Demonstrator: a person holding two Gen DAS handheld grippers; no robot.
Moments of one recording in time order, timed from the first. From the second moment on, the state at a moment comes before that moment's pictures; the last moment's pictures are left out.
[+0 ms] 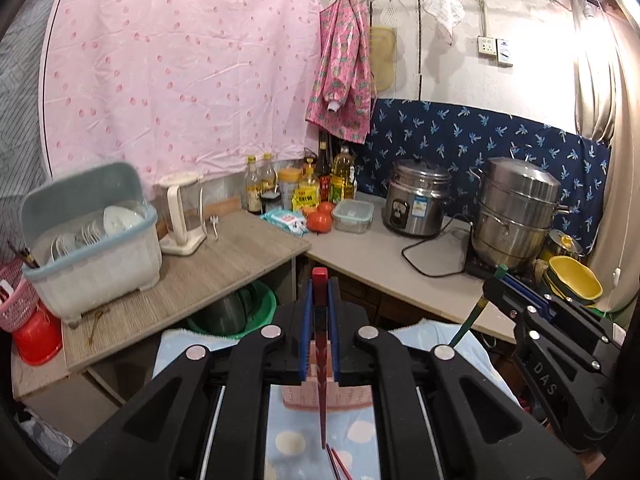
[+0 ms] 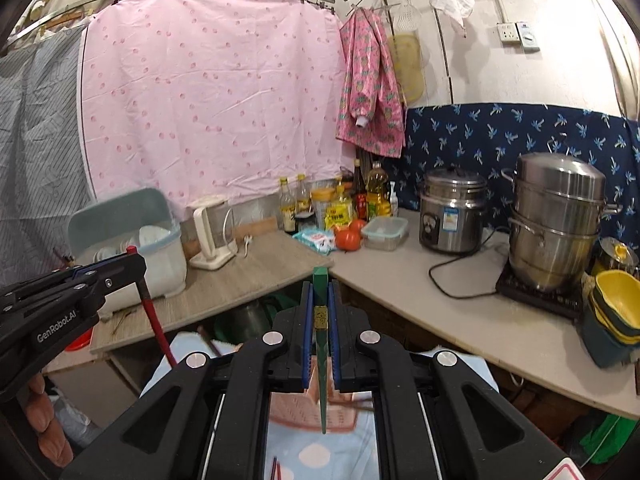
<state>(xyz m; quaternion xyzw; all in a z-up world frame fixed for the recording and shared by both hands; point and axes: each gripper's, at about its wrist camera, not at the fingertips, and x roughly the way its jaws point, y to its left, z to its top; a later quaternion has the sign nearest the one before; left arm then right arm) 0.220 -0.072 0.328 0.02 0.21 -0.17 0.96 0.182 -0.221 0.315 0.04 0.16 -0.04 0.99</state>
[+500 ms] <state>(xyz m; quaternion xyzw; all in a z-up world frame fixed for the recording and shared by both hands) 0.295 -0.085 0.314 0.02 0.19 -0.15 0.97 0.247 -0.231 0.281 0.05 0.17 -0.04 0.98</state>
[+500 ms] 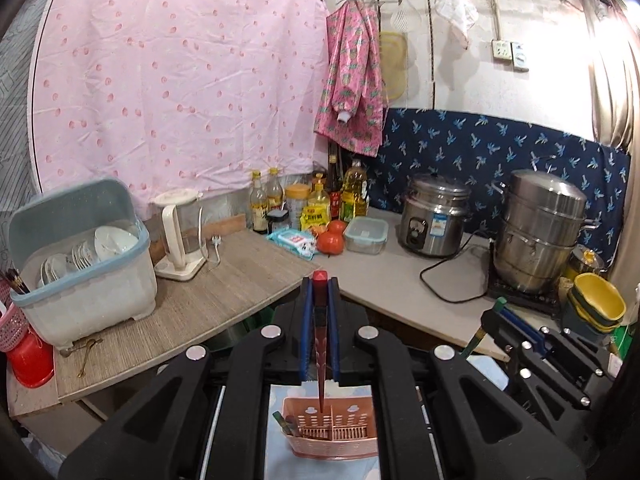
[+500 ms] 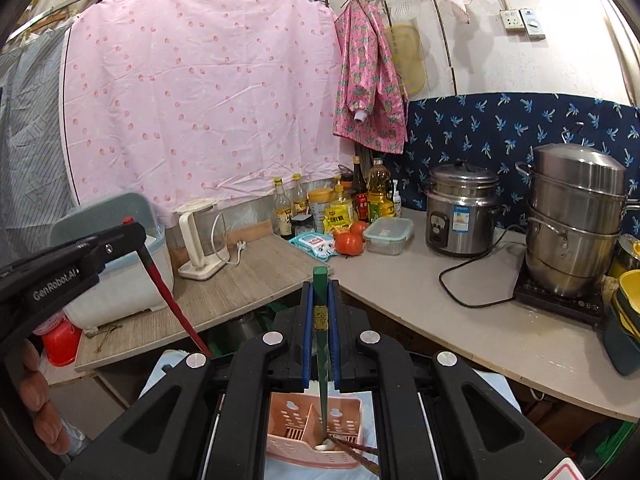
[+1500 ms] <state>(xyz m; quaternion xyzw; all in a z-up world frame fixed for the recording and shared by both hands) 0.250 -0.047 0.229 0.02 0.23 -0.10 0.97 0.188 -0.206 0.217 0.04 0.22 -0.05 0.97</state>
